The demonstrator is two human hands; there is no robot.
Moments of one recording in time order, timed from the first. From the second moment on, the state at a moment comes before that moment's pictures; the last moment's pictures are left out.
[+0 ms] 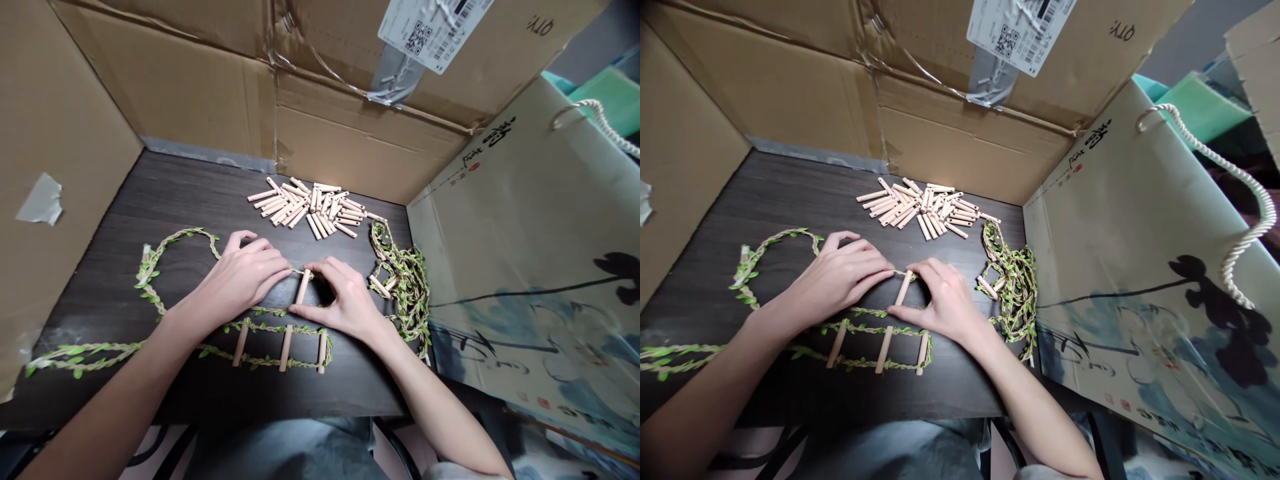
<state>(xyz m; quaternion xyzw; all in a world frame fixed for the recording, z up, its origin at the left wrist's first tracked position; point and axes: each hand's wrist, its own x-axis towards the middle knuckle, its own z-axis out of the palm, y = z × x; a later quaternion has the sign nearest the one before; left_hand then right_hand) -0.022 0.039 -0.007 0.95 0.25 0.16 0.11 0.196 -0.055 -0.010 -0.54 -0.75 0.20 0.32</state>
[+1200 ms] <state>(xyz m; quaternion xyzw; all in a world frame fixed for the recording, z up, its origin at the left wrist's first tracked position) 0.006 0.008 -0.008 0.94 0.26 0.07 0.21 0.229 -0.113 -0.003 -0.59 -0.78 0.12 0.18</state>
